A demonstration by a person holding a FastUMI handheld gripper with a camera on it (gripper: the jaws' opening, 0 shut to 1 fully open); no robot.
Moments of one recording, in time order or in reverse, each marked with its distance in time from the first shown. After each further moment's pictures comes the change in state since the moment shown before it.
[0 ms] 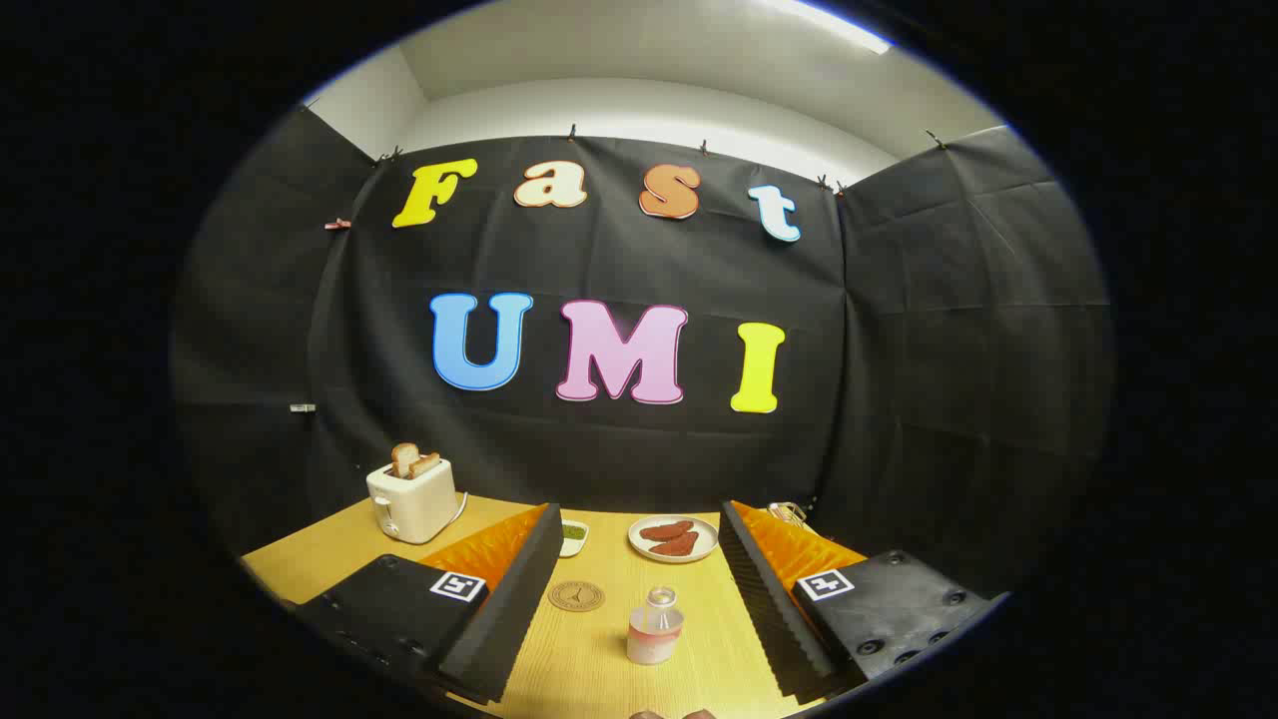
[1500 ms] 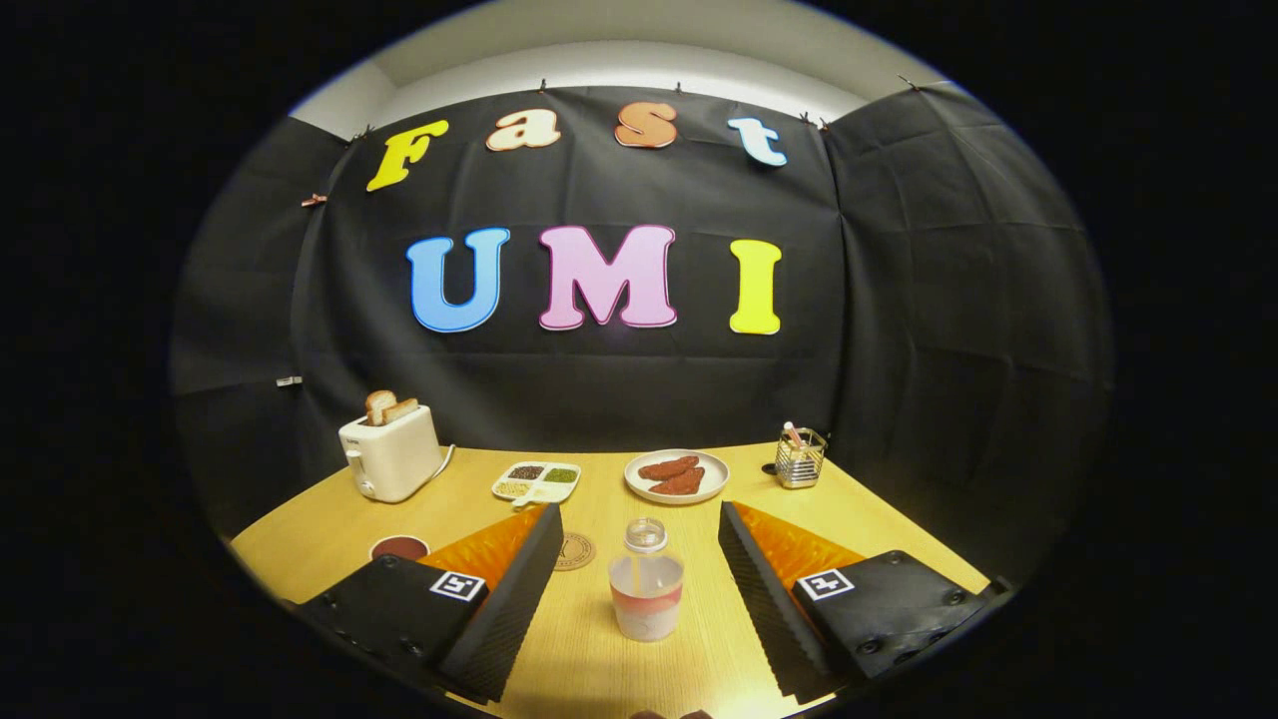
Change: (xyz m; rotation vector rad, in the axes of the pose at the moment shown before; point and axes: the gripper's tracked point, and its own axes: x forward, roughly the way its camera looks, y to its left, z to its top) arm 0.062 -0.027 -0.138 0.086 0.143 0.010
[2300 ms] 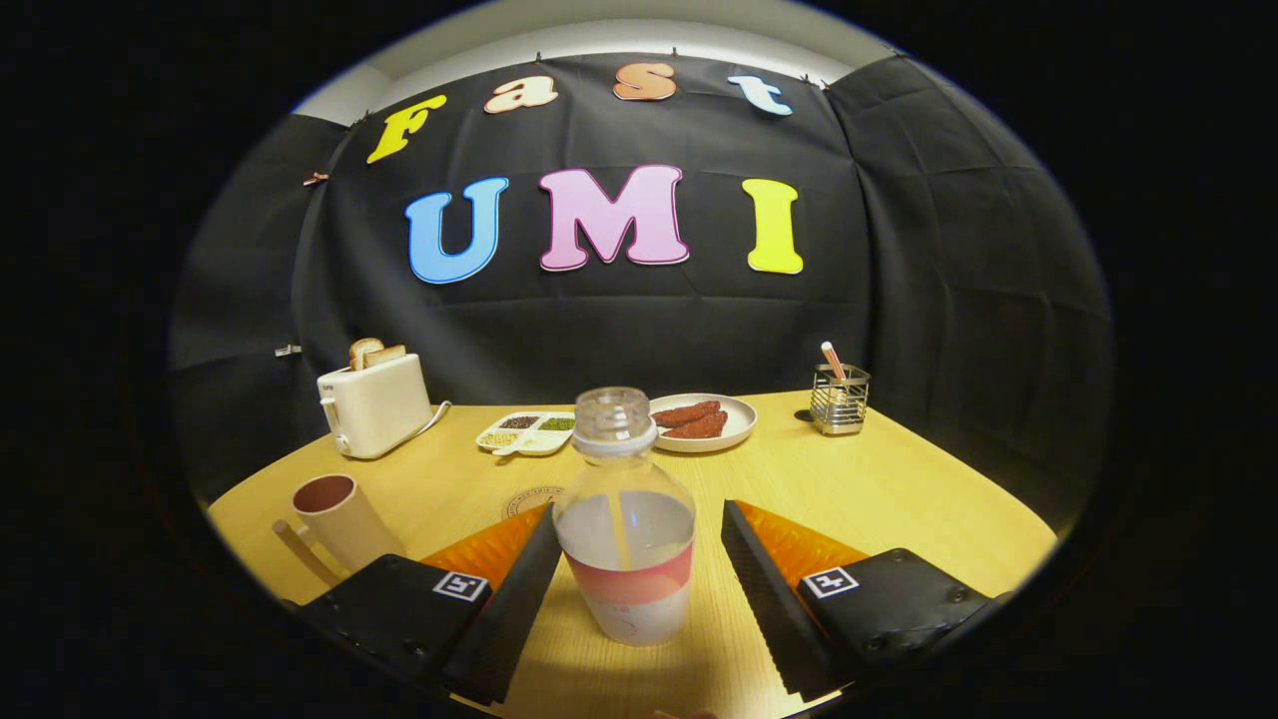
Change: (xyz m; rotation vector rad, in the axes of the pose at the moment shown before) arm 0.066 -0.010 -0.107 0.024 0.064 0.071
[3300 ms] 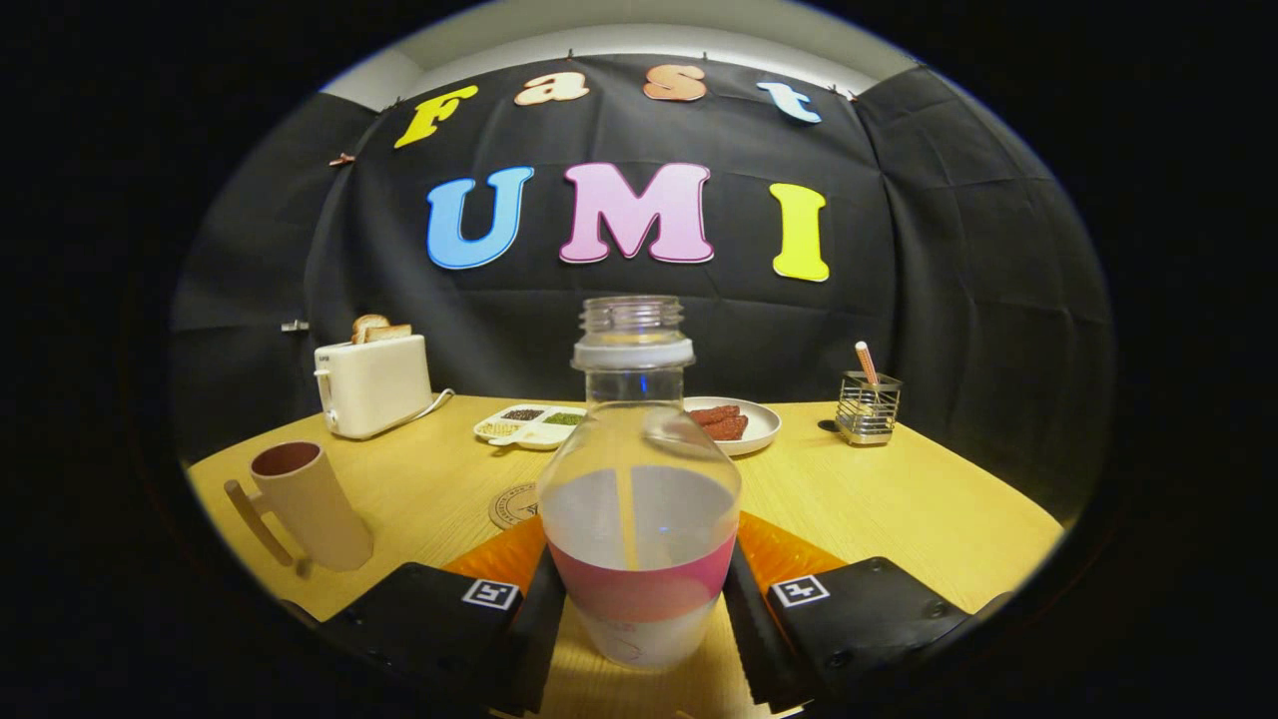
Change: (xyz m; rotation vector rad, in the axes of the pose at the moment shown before) arm 0.038 0.016 -0.020 -0.104 -0.031 0.064
